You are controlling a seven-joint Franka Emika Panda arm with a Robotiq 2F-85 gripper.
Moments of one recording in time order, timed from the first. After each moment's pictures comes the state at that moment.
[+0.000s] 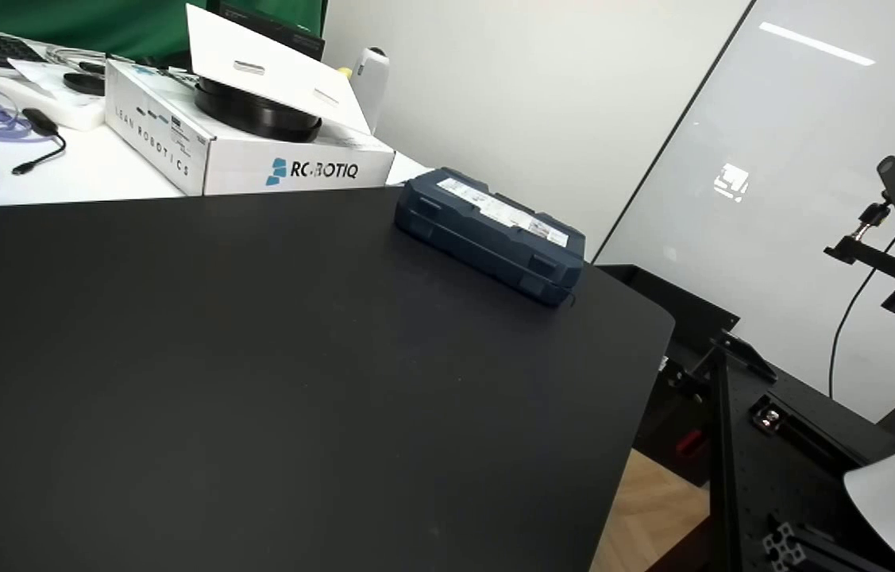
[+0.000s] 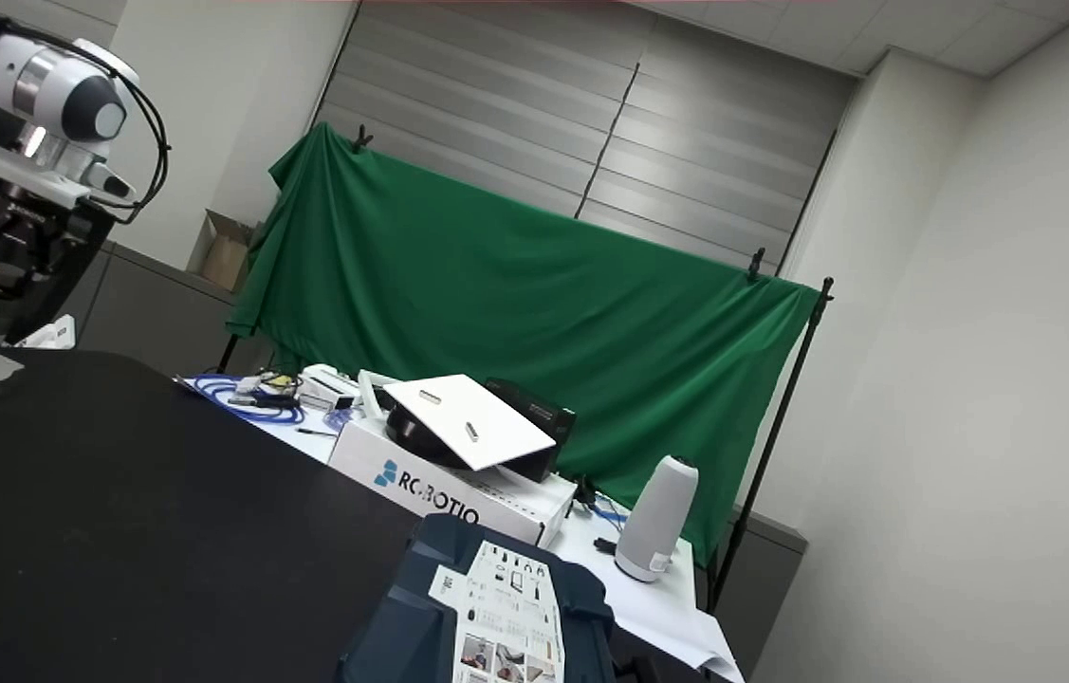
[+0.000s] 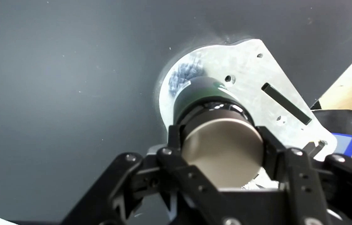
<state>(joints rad) 0.53 1.02 0.18 -1.05 -0.06 2.12 0.09</state>
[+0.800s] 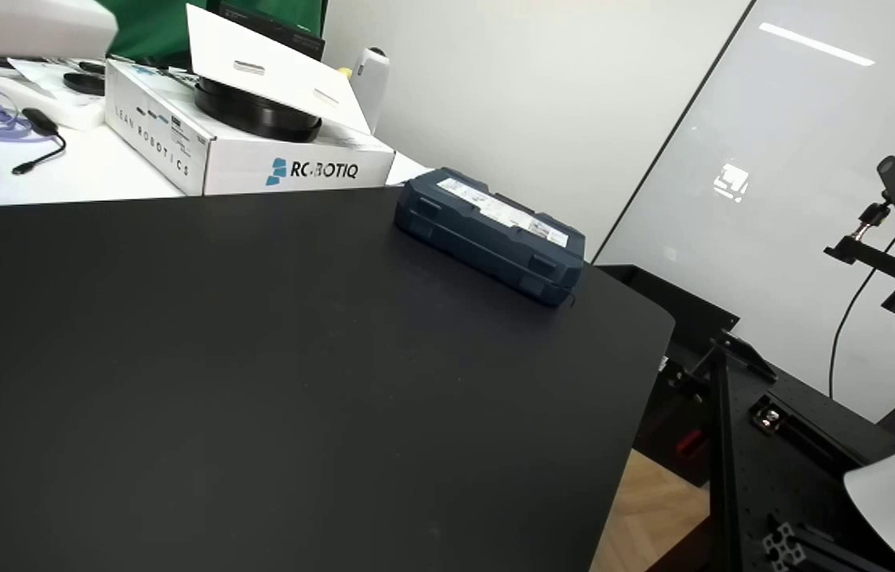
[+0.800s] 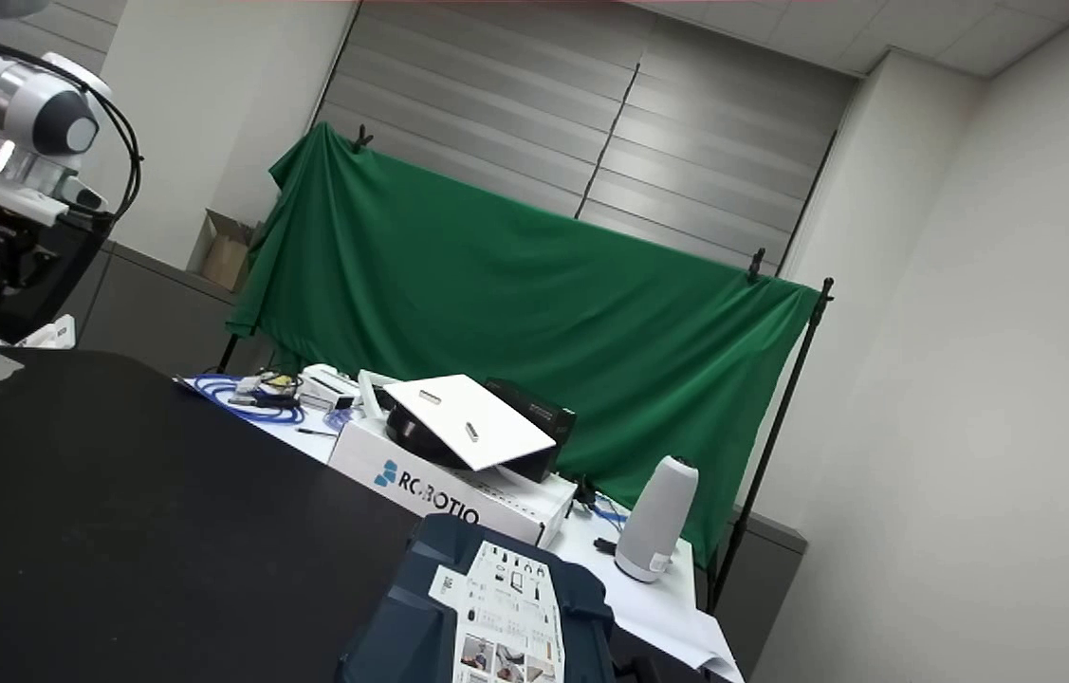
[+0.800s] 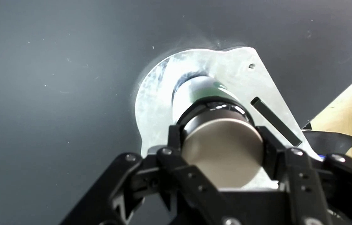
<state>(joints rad) 0.58 1.12 0.17 -0.95 -0.06 2.10 0.01</state>
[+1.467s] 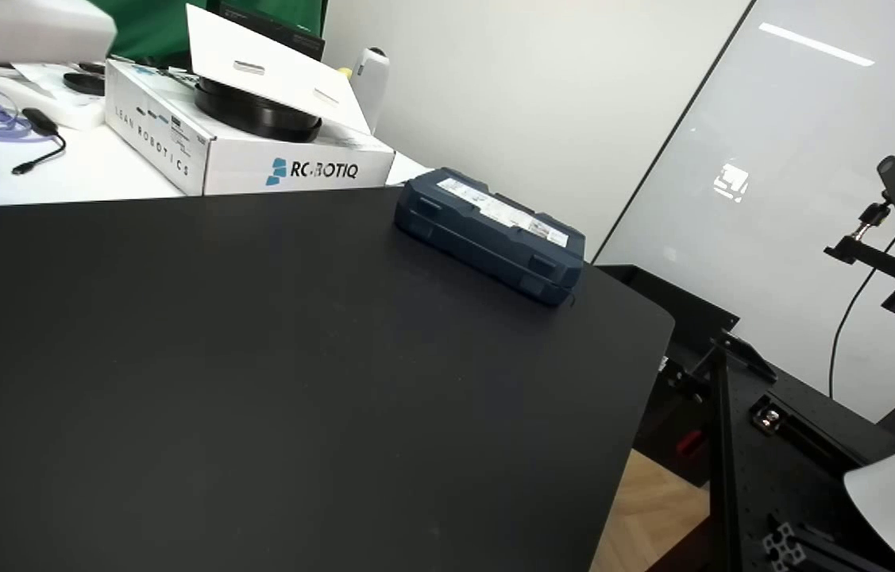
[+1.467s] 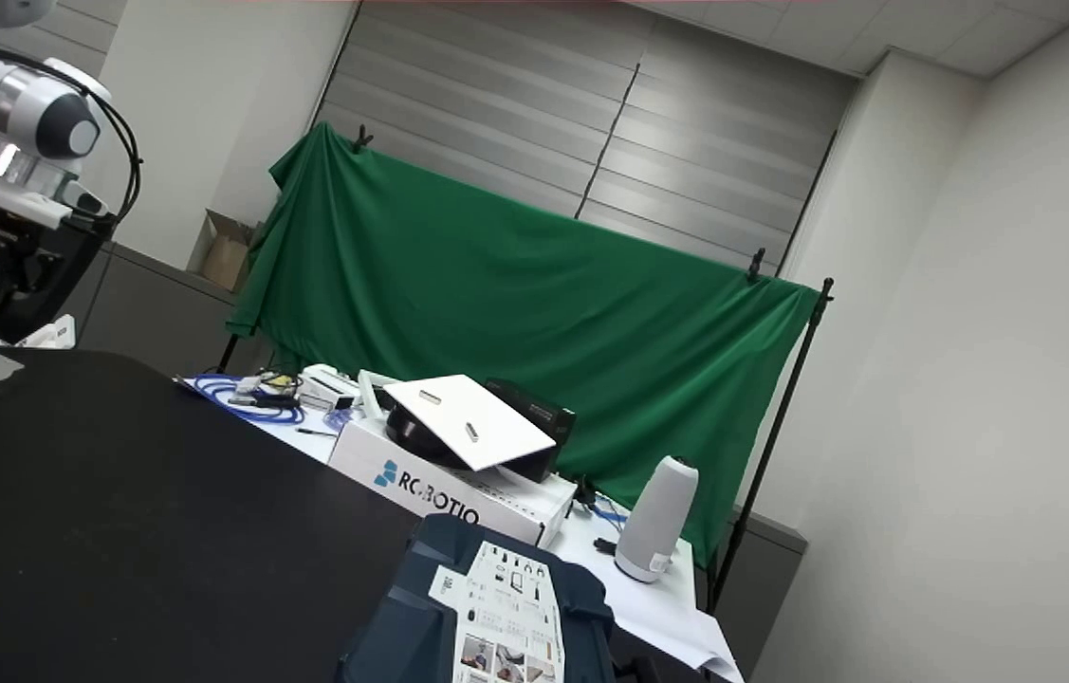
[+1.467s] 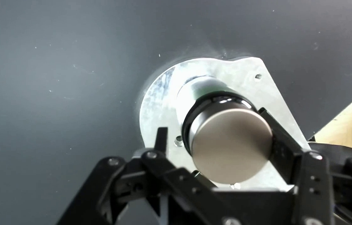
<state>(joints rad) 0.58 1.15 0.17 -0.88 -0.08 2.04 0.00</state>
